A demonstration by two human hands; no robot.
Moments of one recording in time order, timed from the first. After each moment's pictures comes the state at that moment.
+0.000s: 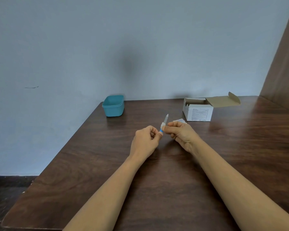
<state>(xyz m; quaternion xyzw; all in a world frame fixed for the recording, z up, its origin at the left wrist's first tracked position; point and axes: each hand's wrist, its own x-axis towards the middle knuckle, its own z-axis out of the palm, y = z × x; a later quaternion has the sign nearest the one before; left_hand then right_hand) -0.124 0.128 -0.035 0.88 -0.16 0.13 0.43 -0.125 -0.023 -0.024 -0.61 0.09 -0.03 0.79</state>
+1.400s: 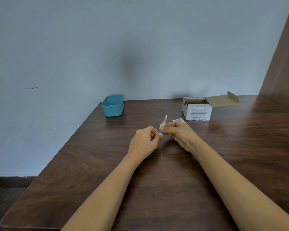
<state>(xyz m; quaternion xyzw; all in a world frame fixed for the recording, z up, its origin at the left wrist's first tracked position) -0.127 0.131 -0.033 0.90 -0.20 0.12 0.38 -0.124 -0.029 -0.028 -0.64 0.05 -0.01 0.77</state>
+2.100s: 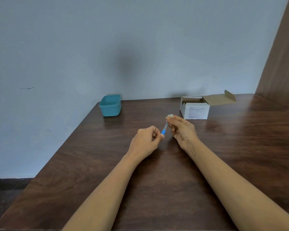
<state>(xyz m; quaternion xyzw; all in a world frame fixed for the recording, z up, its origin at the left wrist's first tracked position) -0.128 0.125 -0.029 0.90 -0.23 0.09 0.35 -0.131 -0.026 -0.022 -0.47 0.14 -0.11 0.87</state>
